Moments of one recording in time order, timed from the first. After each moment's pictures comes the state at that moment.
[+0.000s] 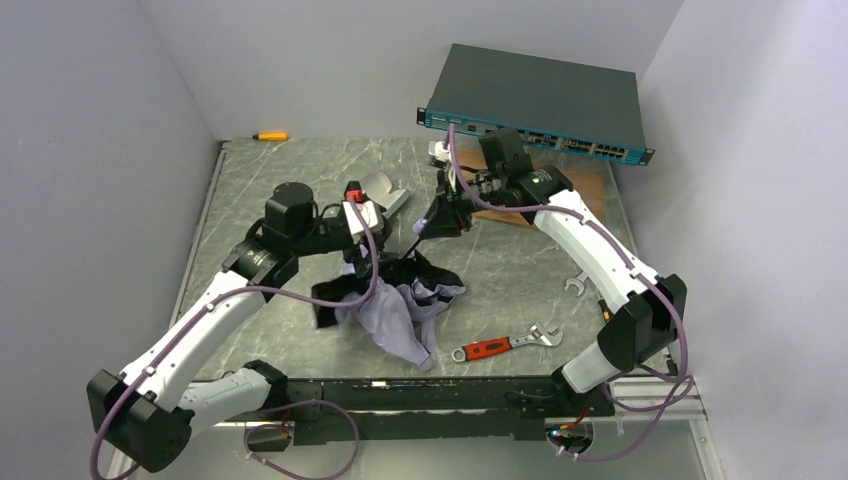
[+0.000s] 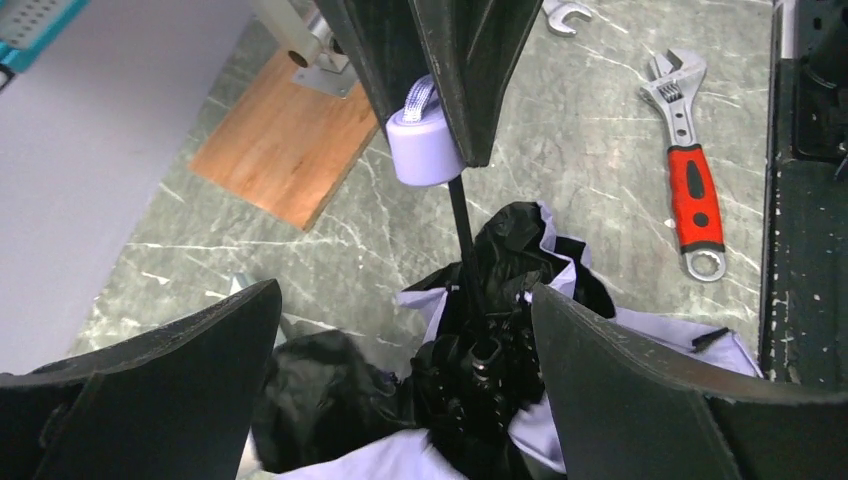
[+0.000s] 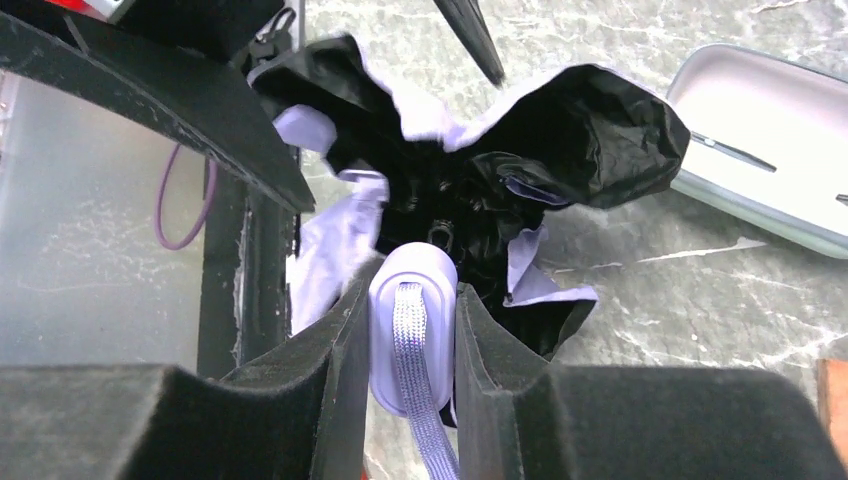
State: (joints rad) left arm -0.49 1.03 0.99 -0.26 0.65 0.48; right arm 0.50 1.53 1.50 -0.68 -0.97 -0.34
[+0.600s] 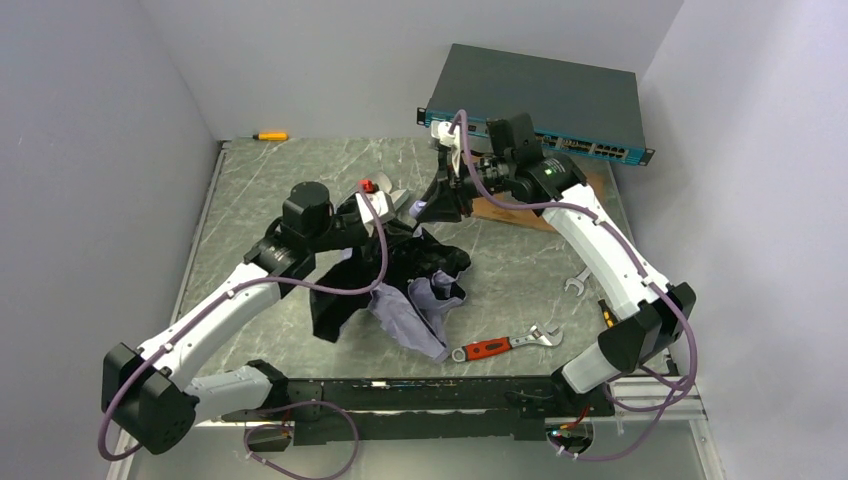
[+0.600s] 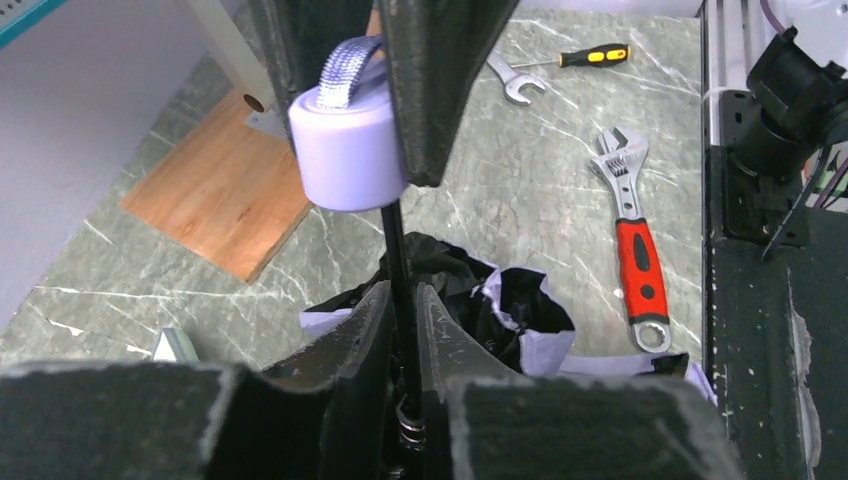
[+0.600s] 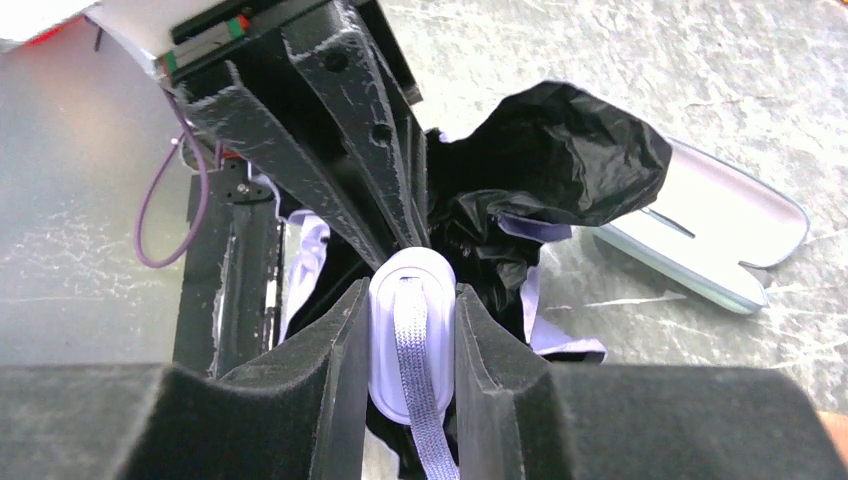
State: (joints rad) left arm -0.57 1.13 0.95 -0.04 0.69 0.29; right arm 0.53 1.53 1.67 -0.74 -0.94 -0.38
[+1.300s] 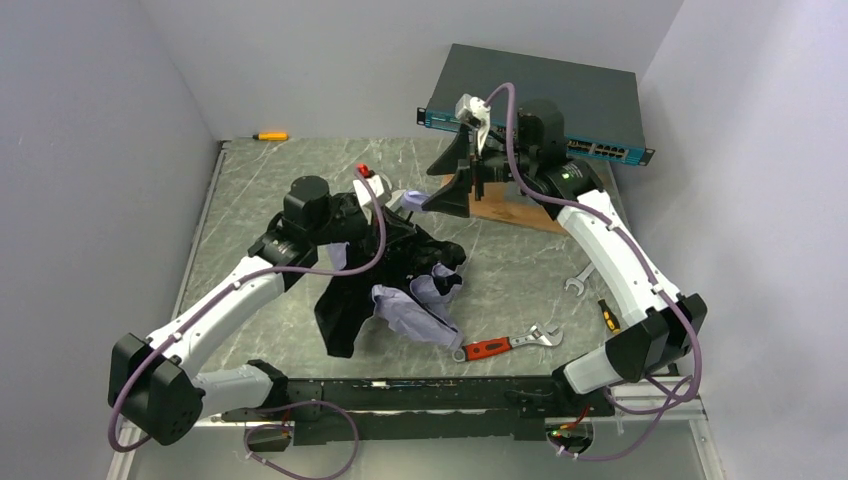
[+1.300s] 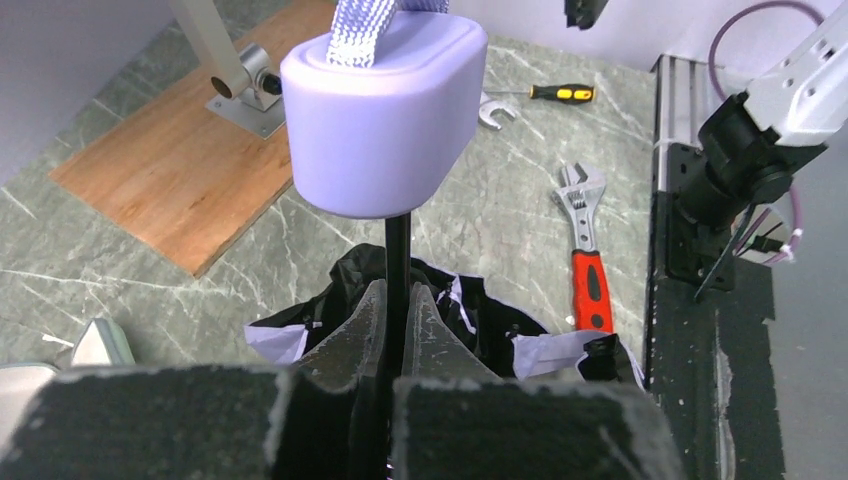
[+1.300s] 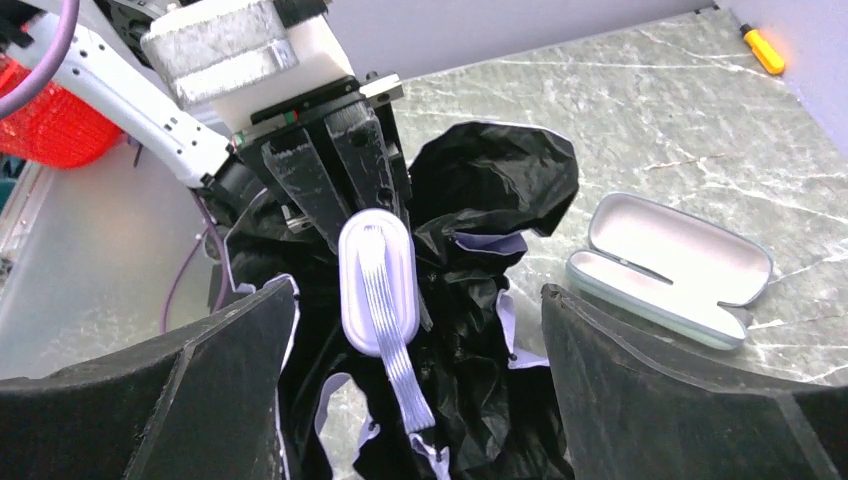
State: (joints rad) left arm -0.54 1.18 0.95 0.03 0.72 0.11; right arm 0.45 1.47 1.59 -0.45 -1.04 -0.12
